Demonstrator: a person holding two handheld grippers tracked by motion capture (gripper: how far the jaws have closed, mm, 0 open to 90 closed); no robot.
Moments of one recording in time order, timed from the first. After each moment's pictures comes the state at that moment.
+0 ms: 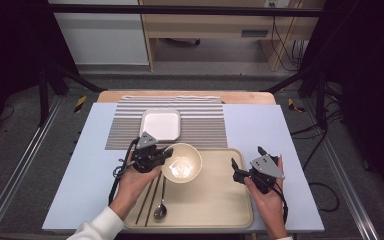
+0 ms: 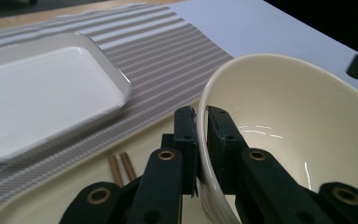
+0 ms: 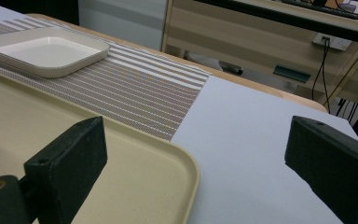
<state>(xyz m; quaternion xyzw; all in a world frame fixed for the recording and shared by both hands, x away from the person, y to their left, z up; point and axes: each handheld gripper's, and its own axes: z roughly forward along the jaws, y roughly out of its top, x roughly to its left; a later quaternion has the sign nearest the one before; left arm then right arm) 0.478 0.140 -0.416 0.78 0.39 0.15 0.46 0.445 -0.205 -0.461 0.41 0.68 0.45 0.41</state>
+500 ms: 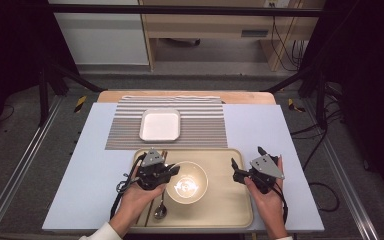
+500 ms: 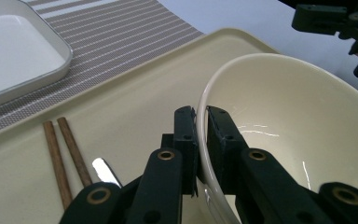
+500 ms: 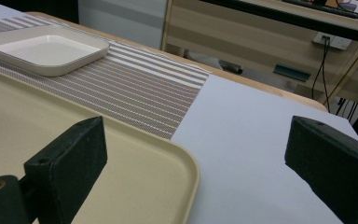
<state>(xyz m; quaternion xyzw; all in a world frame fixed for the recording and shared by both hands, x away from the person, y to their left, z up) 0.446 0.130 -0.433 0.81 0.36 0.11 0.46 0.445 -0.205 -0.462 0.41 0.68 0.45 0.41</state>
